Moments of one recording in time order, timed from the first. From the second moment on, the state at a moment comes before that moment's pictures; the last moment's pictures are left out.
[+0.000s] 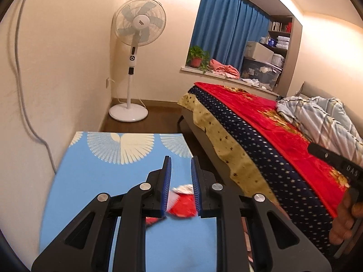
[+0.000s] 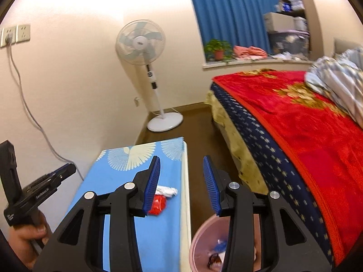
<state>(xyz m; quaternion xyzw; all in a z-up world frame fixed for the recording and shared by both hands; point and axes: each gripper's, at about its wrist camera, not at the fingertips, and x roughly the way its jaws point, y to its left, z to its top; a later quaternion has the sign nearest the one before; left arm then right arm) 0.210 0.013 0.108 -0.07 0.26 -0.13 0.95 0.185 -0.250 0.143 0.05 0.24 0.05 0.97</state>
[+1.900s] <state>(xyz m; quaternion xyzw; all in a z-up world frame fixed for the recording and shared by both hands) 0.310 0.026 -0.041 -0.11 0.39 -0.12 0.91 0.345 -0.178 -0.033 0.02 0.39 0.14 0.91</state>
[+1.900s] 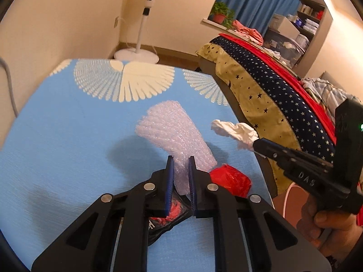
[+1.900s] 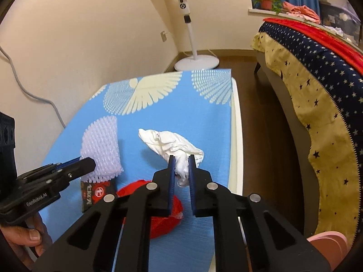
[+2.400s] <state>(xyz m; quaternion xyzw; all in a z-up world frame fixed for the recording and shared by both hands) 0.275 0.006 -0.002 -0.06 0.35 -0.15 0.92 0.293 -0.193 0.007 0.04 0.36 0.13 0.92</state>
